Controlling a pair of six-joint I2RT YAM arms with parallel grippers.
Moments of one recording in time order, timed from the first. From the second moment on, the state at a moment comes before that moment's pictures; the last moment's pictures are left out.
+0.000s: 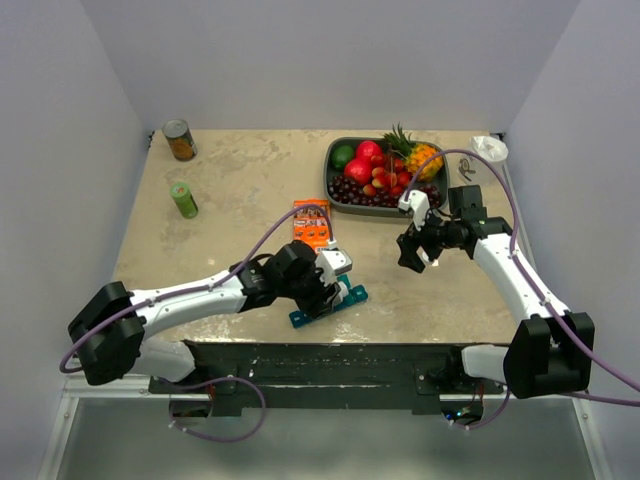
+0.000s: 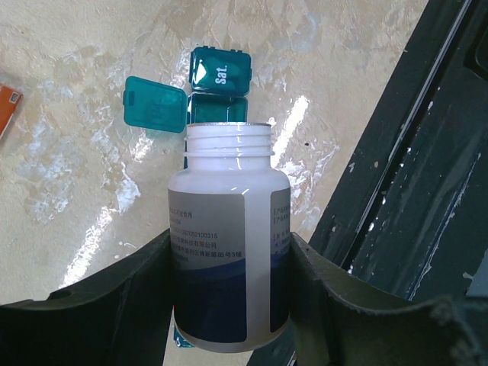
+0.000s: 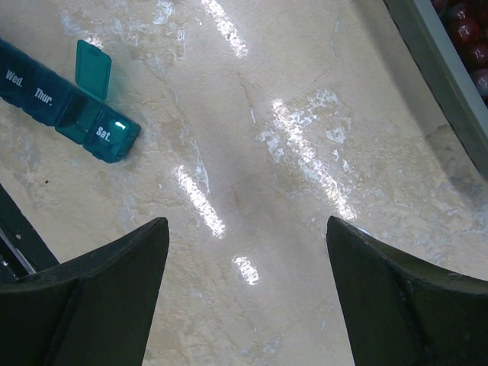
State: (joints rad) left arm -0.96 1.34 0.78 -0.22 0.20 -0.04; right arm 0.11 1.26 0.94 -0.69 -0.57 -0.66
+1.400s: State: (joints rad) left arm -0.98 1.57 0.99 -0.39 0.19 -0.06; right arm 0.10 1.27 0.94 -0.69 -0.57 -0.67
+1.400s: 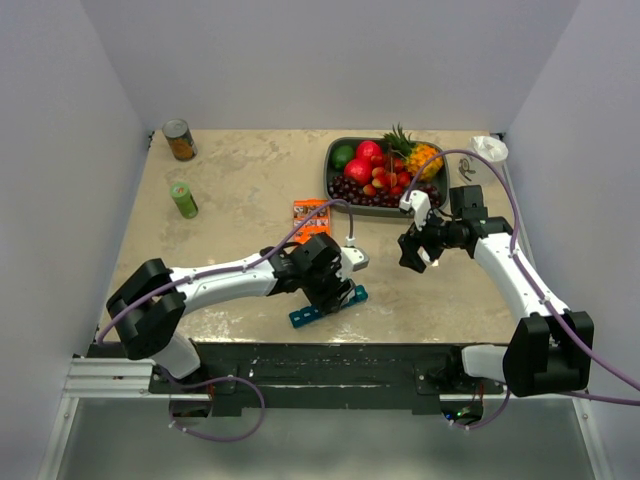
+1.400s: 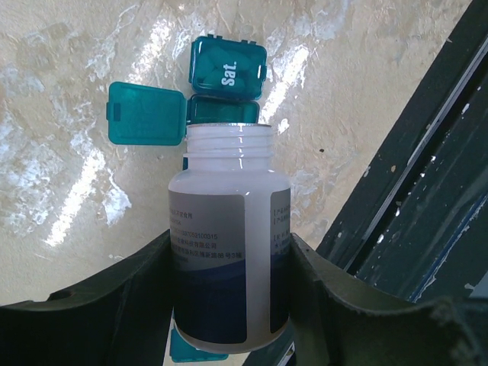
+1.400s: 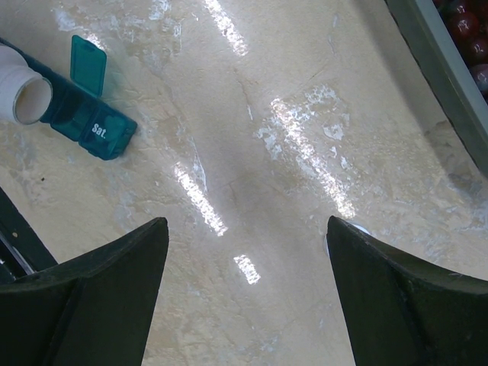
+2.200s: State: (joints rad) left arm -0.98 1.65 1.08 -0.52 0.19 -0.13; right arm 0.09 1.27 0.94 -0.69 -0.58 -0.68
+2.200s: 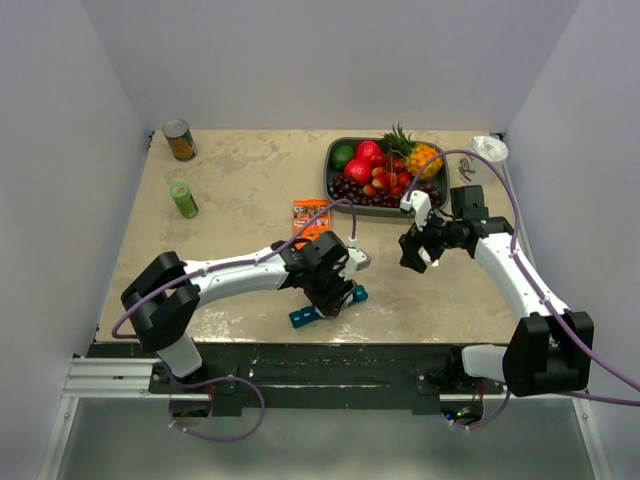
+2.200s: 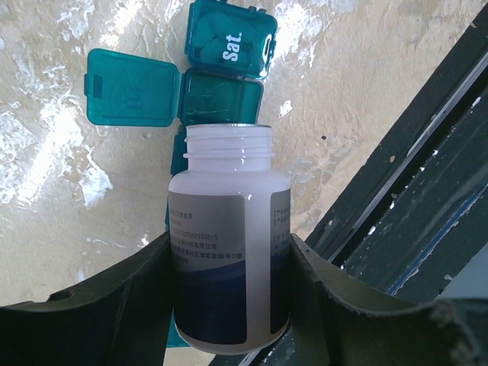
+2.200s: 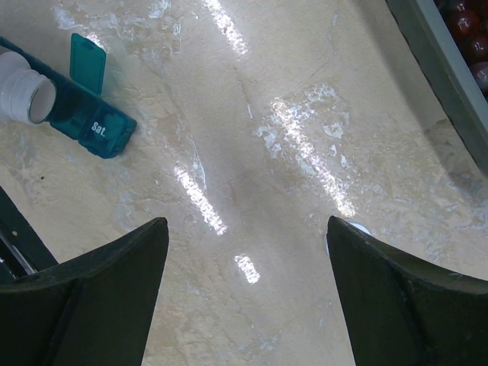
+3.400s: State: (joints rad) left arm -1.00 1.75 1.23 -0.68 0.19 -0.21; right arm 0.08 1.27 0.94 -0.70 -0.58 -0.68
